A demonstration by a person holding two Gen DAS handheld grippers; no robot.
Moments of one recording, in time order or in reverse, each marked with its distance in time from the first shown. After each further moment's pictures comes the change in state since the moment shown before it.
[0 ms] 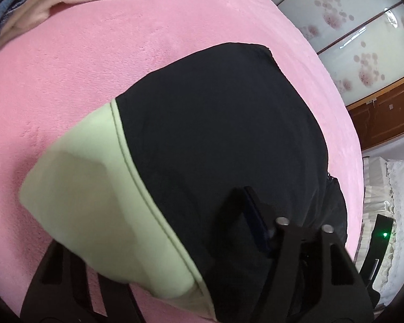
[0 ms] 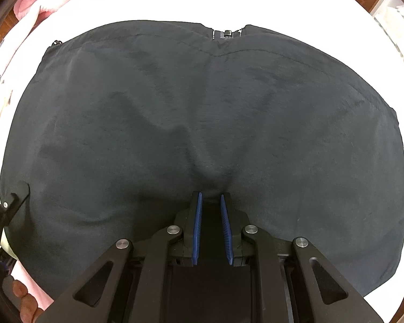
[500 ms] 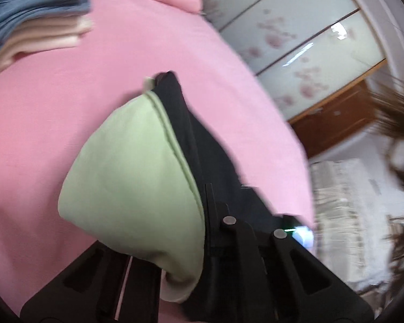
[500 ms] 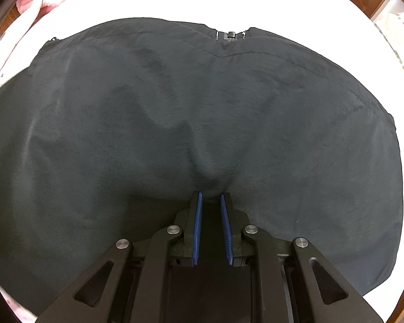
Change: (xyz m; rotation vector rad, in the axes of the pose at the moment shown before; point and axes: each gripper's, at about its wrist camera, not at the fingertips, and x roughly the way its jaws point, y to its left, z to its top) left arm -0.095 -0.038 -0.019 0.077 -0.143 -0.352; right arm 0.007 0.016 -0.006 -0.007 -0.011 -0.017
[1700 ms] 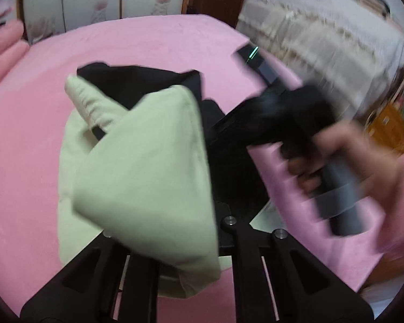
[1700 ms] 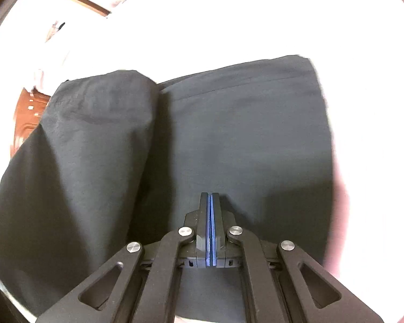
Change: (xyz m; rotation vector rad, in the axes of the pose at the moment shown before) left arm 0.048 -0.224 -0.251 0.971 0.379 0.057; right arm -0.037 -0.294 -0.005 0.264 0.006 0.500
